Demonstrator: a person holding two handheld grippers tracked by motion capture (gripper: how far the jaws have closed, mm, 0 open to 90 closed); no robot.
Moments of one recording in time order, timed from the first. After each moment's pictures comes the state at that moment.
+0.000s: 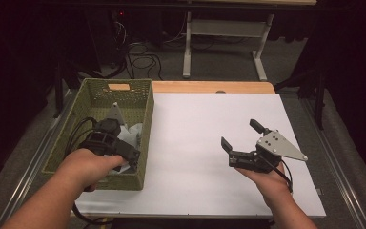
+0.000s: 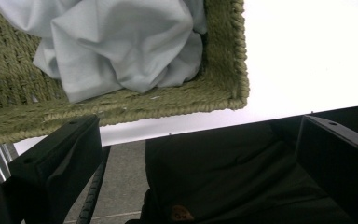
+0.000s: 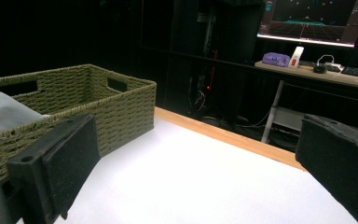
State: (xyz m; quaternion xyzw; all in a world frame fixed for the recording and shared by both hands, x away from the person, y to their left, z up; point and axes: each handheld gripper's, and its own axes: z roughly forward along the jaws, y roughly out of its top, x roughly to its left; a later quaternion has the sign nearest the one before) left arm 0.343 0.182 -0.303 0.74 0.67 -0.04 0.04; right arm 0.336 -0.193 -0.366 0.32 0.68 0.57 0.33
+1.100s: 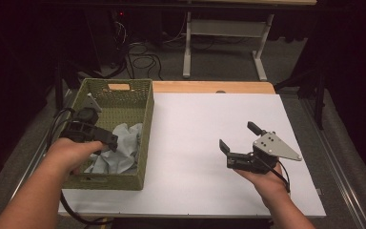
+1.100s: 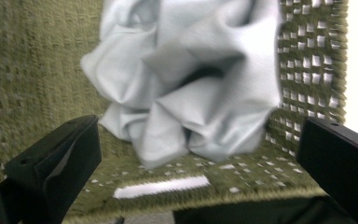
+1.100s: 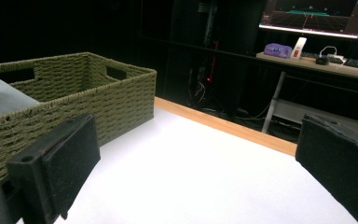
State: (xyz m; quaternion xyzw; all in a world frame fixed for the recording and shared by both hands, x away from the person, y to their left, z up) left arm 0.380 0.246 -0.327 0.72 0.69 0.03 0.08; right arm 0.339 -0.190 -0.377 0.32 0.69 0.55 0.33
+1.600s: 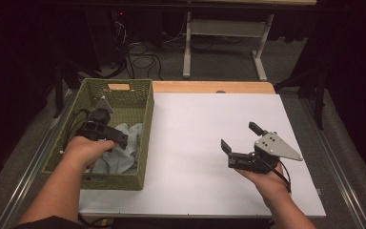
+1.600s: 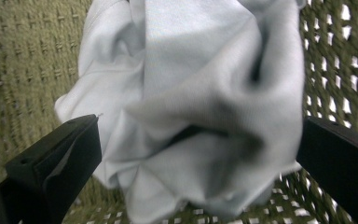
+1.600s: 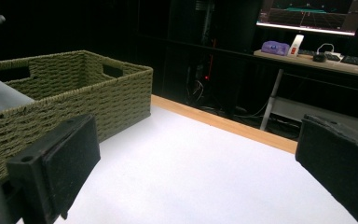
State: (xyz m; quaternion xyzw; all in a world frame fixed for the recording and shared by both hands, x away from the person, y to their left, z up) left arm 0.408 0.236 -0.364 0.73 0.68 0.02 0.10; right arm 0.340 -0.194 -0.378 0.33 0.69 0.55 0.33
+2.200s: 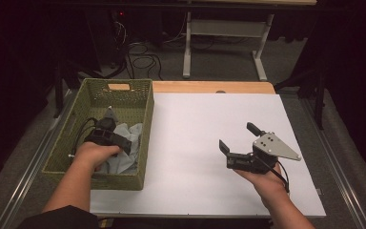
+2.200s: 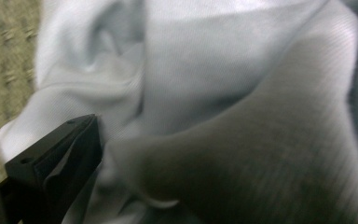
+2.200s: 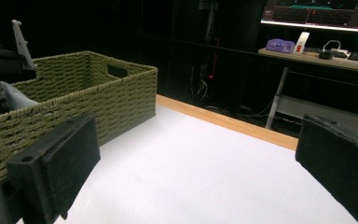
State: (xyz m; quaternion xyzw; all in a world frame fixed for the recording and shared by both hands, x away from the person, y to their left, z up) left arm 0.429 0.237 -0.424 0.73 0.68 -0.02 0.08; right arm 0.340 -0.190 -0.380 0.33 0.69 0.56 0.32
